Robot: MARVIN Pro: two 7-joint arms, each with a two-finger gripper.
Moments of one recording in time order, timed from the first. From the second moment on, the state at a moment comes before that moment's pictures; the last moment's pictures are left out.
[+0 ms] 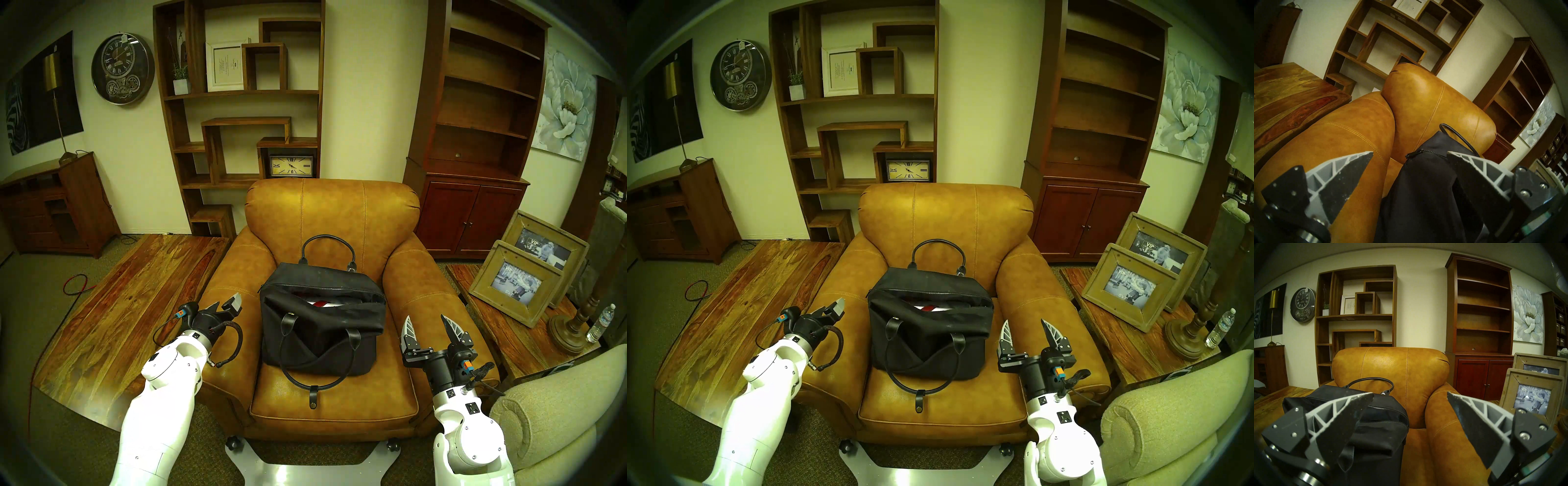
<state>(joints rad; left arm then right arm) 1.66 -1.35 -1.63 -1.51 -0.70 0.14 -0.17 -2.18 -1.67 1.71 -2.04 -0.03 -0.22 0.17</state>
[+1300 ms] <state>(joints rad) 1.28 -1.32 -1.48 -1.01 -0.55 0.15 -0.28 -2.18 -1.66 1.71 -2.04 -0.03 -0.22 0.17</state>
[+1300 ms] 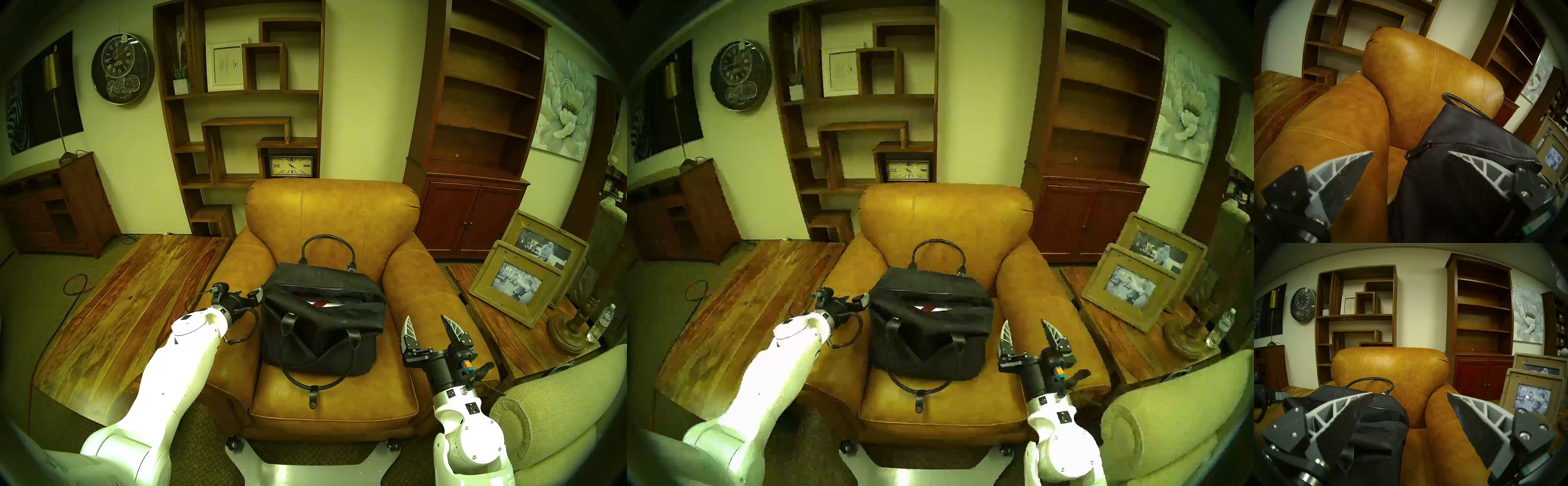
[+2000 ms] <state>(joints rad) 1.08 -1.37 -1.47 -0.67 -0.57 0.07 -0.42 -2.18 -1.66 1.71 -2.04 -0.03 -0.22 0.17</state>
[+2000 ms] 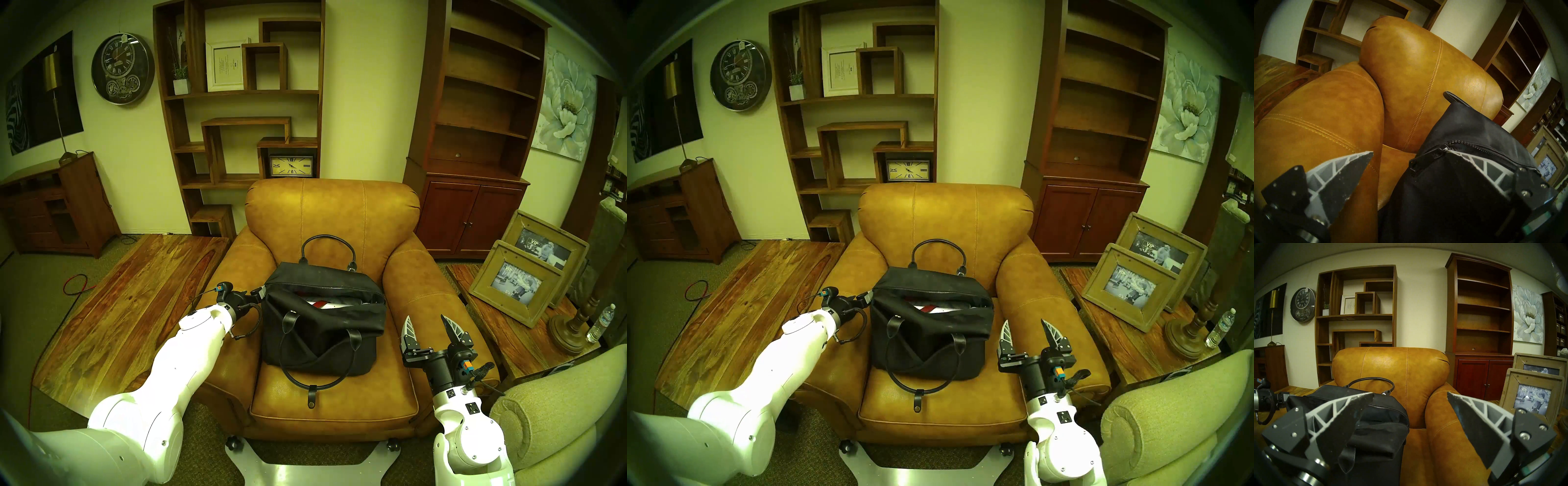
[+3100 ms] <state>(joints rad) 1.00 -1.37 -1.47 -0.48 -0.60 -0.08 -0.61 -2.18 -1.66 1.71 -2.04 -0.03 -0.22 0.17</state>
